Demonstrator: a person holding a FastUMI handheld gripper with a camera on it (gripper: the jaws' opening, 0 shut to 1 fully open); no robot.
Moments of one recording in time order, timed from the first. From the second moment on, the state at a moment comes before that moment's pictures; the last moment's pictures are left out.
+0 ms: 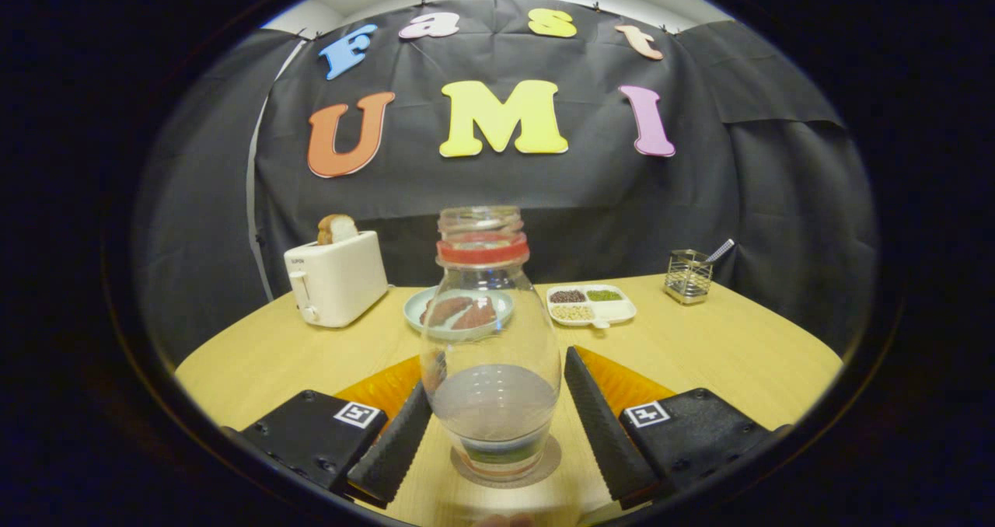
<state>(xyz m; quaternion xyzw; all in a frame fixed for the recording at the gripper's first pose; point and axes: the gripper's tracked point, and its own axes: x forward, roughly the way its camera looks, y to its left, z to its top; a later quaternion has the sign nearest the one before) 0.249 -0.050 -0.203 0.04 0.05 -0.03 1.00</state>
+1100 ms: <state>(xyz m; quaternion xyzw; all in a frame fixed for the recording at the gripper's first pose) 0.083 -0.062 -0.059 0.03 -0.06 -0.02 1.00</state>
